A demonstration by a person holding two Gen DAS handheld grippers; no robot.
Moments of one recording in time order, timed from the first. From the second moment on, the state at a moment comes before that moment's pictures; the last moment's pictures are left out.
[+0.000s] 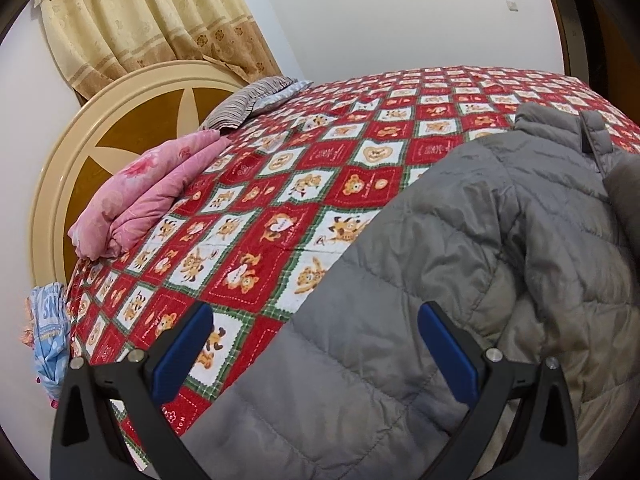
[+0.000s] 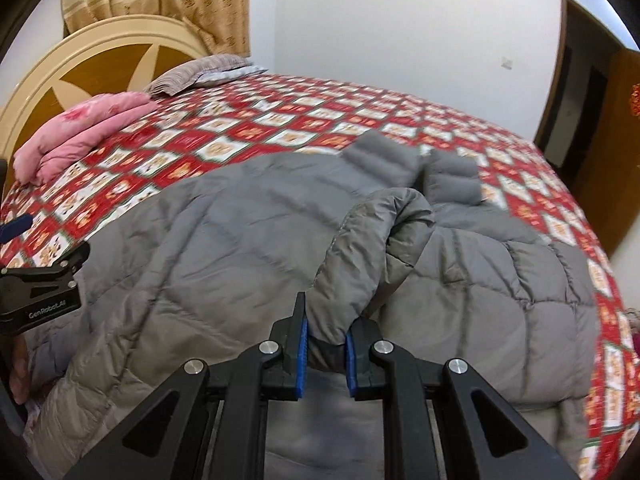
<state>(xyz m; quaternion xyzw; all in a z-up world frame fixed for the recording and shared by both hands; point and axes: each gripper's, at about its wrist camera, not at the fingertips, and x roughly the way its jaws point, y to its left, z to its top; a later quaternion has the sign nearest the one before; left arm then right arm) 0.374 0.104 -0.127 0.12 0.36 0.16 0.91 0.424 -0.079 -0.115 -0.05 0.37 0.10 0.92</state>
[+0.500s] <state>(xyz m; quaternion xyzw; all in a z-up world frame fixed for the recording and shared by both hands) 0.374 0.071 -0.099 0.14 0.33 0.16 0.92 0.393 -0.097 -0.102 -0.02 0.38 0.19 0.91</state>
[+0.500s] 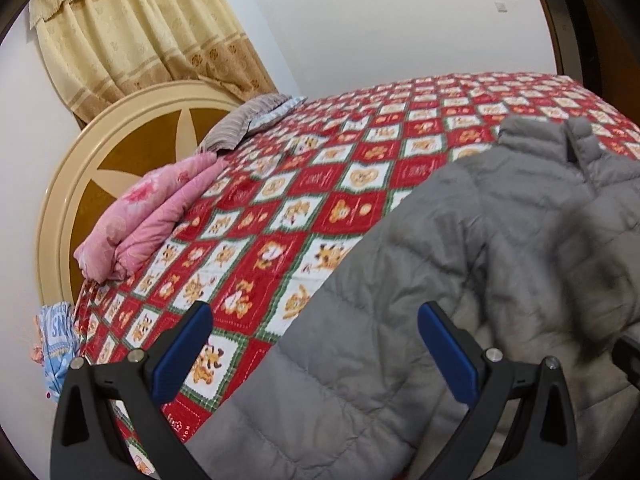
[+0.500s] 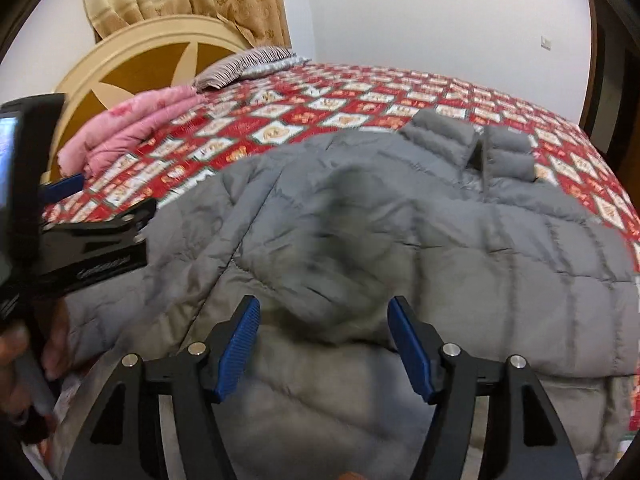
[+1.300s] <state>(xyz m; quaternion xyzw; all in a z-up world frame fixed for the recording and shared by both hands) 0.422 -0.024 -0.162 0.21 0.35 0.17 0.90 0.447 -0.317 -0.166 0.07 0.43 -0.04 0.90</state>
